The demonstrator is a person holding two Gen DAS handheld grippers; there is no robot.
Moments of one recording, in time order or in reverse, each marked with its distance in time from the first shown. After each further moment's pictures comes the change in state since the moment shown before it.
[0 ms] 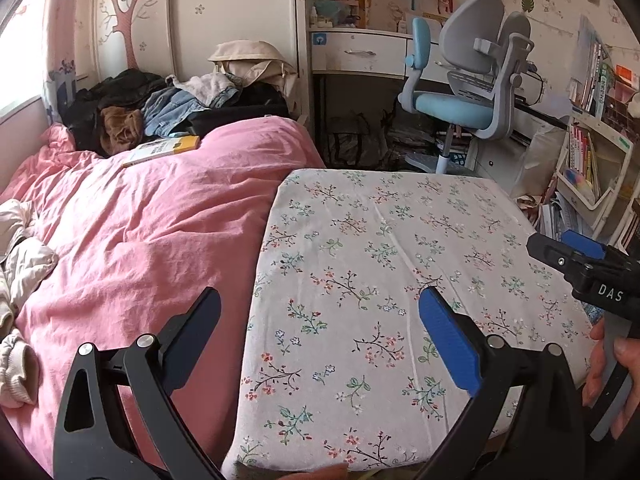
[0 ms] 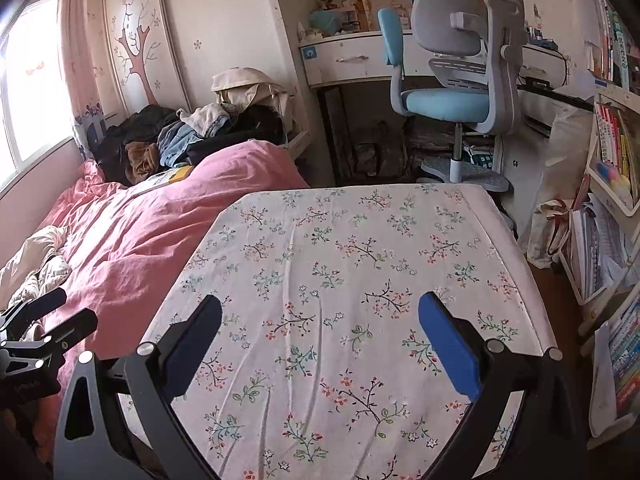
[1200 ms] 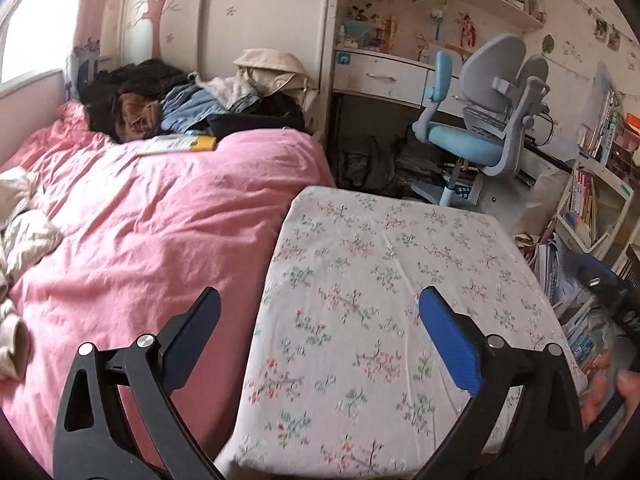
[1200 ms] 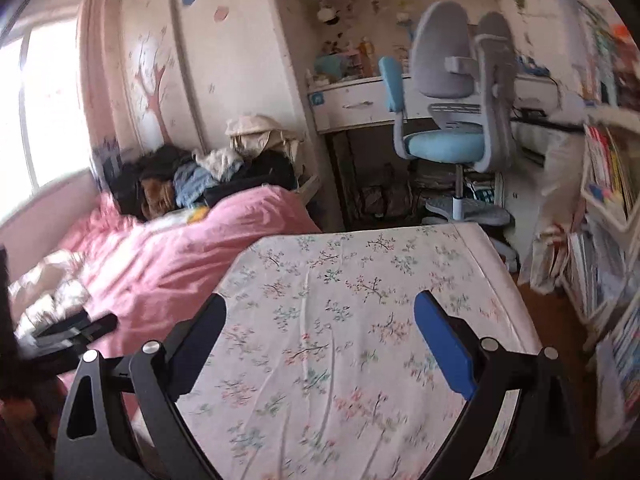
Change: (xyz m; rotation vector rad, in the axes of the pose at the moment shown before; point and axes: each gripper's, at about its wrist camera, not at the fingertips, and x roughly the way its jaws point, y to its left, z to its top) left arm -0.013 0.022 0.011 -0.110 -0.068 -0.015; right arm -0.026 0.010 0.003 -0.025 -0.155 0.022
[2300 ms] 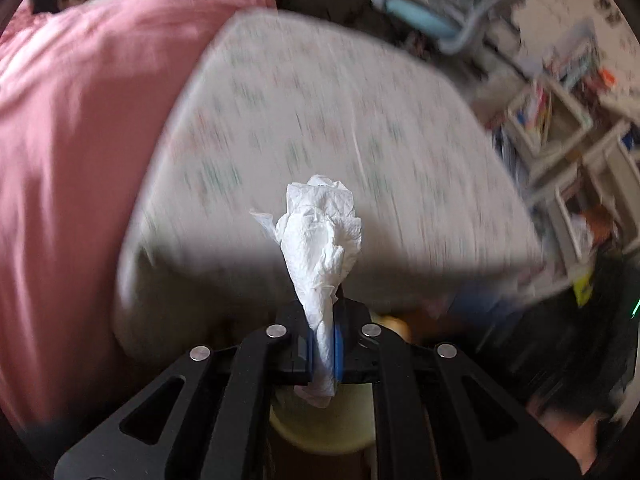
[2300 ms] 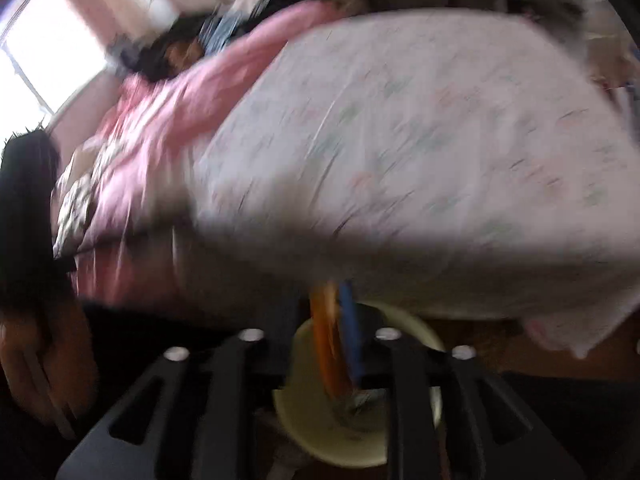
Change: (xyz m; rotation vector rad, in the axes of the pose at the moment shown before) left arm -0.005 -0.005 -0.165 -0.040 0.522 -0.282; right arm -0.024 0.030 -0.138 0.123 0.482 0.146
